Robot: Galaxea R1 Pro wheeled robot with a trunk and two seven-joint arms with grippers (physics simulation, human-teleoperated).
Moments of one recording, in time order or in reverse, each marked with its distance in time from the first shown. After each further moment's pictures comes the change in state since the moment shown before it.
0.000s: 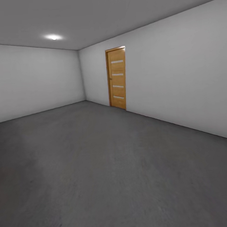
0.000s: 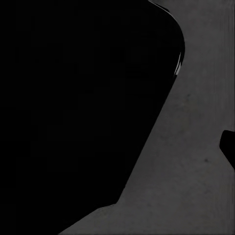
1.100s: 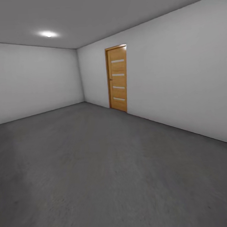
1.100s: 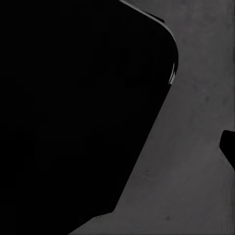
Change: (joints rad) left arm 0.000 -0.001 -0.001 0.000 0.000 0.000 0.000; right arm 0.000 -0.006 0.000 0.000 0.001 -0.035 0.000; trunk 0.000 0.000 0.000
